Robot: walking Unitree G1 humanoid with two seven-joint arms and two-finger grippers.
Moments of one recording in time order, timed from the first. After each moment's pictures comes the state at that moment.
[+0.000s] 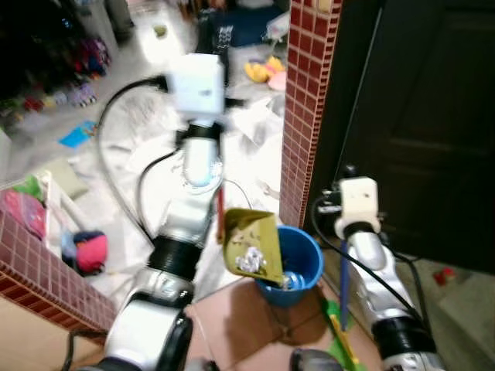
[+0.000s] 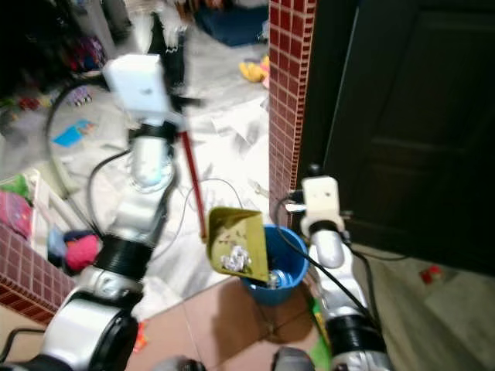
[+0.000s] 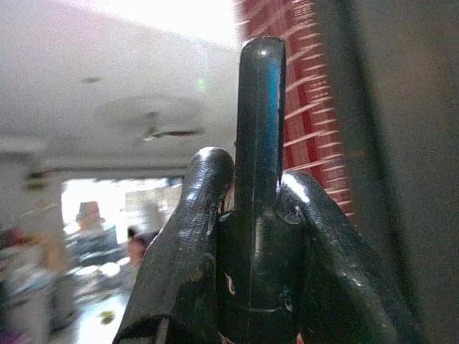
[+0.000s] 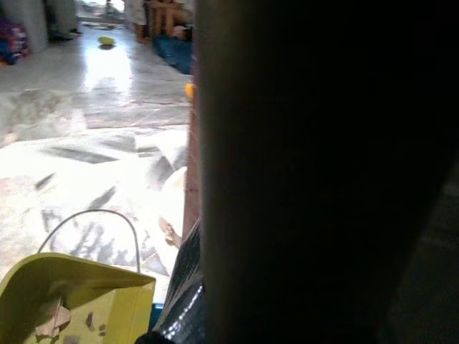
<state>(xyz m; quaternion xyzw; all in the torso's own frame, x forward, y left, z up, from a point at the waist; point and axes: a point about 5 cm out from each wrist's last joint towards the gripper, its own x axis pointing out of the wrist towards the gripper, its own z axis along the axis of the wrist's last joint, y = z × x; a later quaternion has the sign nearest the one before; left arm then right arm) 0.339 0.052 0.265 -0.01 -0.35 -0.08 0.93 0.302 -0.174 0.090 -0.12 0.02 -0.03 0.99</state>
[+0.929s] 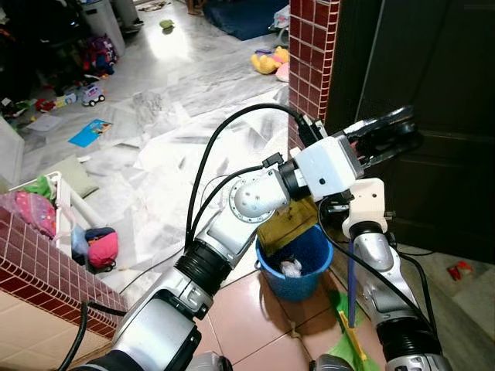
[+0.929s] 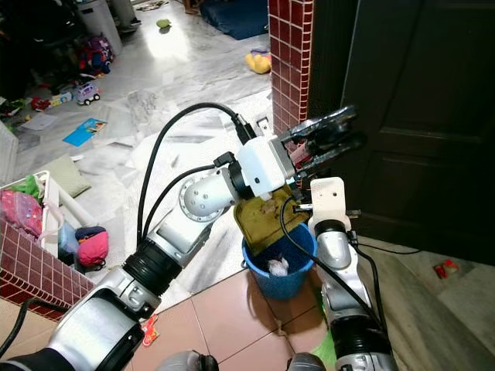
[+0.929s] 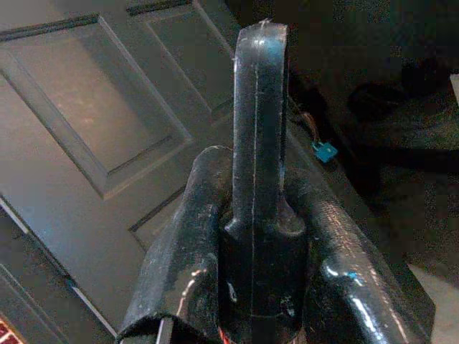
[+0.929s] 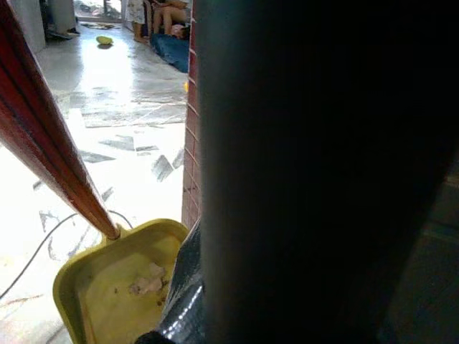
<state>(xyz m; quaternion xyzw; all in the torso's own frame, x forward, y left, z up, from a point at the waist) 0.282 -0.040 0.236 0.12 -0.39 -0.52 0.75 0.302 -0.175 0.092 -0.12 0.01 -0.03 0.99</state>
